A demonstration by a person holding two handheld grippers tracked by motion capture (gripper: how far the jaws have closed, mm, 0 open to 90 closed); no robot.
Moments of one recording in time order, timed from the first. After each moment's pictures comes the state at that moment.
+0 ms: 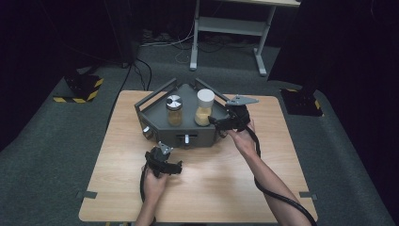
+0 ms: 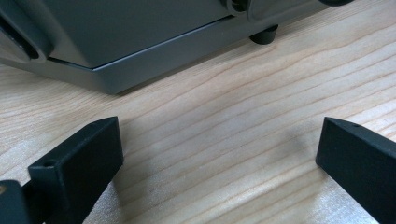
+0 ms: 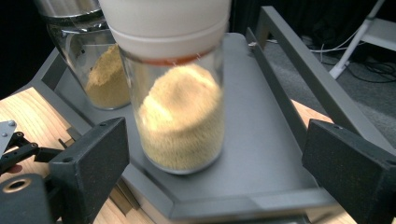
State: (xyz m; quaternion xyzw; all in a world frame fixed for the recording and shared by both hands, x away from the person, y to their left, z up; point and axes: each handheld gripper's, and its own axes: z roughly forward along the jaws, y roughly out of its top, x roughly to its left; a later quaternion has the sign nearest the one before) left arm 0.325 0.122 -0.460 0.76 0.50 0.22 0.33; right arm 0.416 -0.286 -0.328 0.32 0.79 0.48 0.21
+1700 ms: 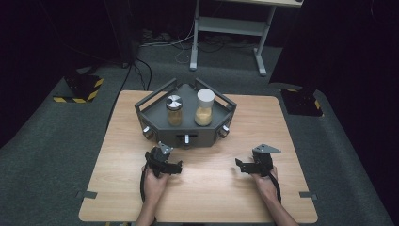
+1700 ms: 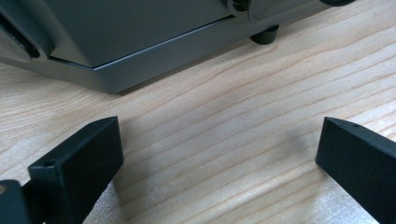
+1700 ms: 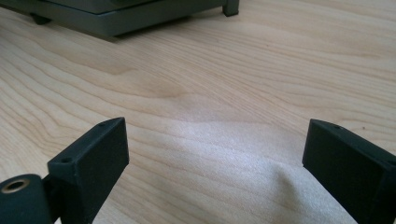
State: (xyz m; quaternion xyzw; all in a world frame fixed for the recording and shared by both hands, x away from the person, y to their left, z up) left arm 0.325 0.121 -0.460 0.76 0.51 0.22 0.33; right arm 0.344 -0.365 -0.454 0.44 0.78 0.40 0.20
